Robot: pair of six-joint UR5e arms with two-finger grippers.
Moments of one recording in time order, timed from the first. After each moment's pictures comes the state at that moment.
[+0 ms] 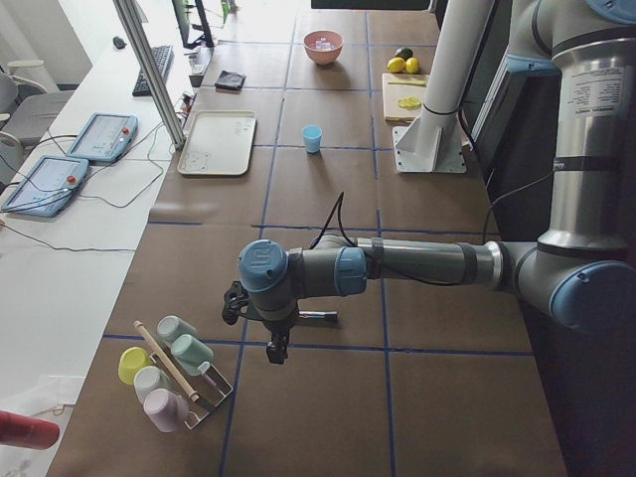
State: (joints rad) left arm -1.61 -1.53 -1.65 -1.44 -2.36 0.22; right arm 1.65 -1.69 1.68 -1.57 2.36 -0.20
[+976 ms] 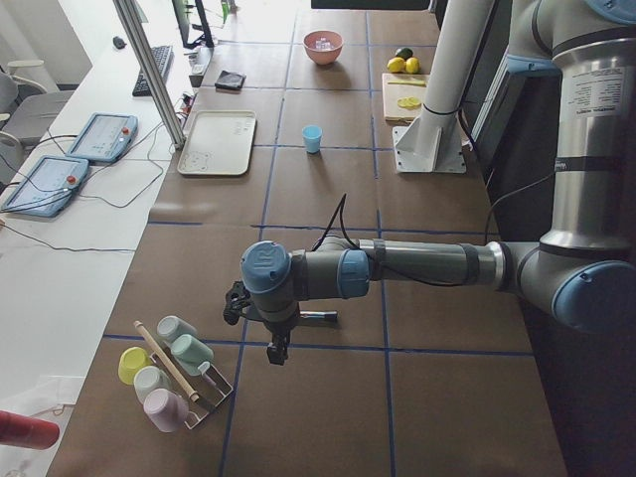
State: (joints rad) left arm -1.61 -1.52 -1.65 -1.47 -2.36 0.22; right arm 1.55 -1.70 1.85 -1.57 2.36 0.08
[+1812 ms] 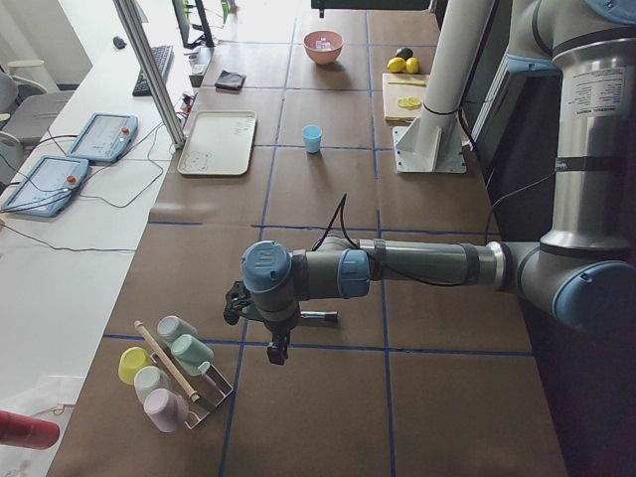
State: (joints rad) left arm -1.61 -1.52 -1.65 -1.47 -2.36 0.22; right arm 1.29 -1.74 2.04 -1.56 2.31 0.45
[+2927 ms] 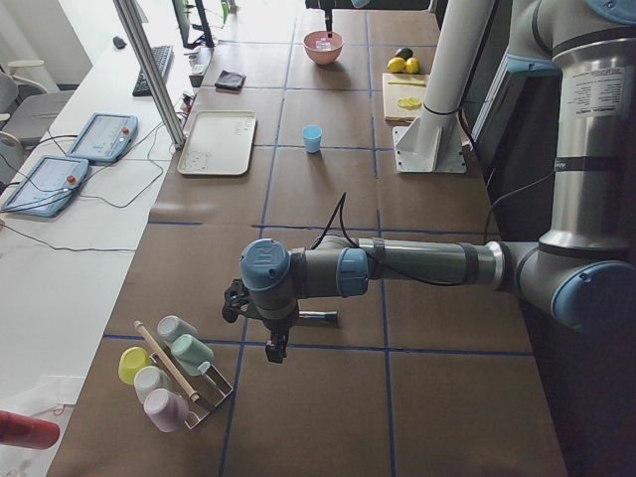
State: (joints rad) left arm -1.61 -1.53 -1.65 -1.47 -2.36 0.22; right arm 1.13 -1.74 1.95 -1.53 2.26 0.46
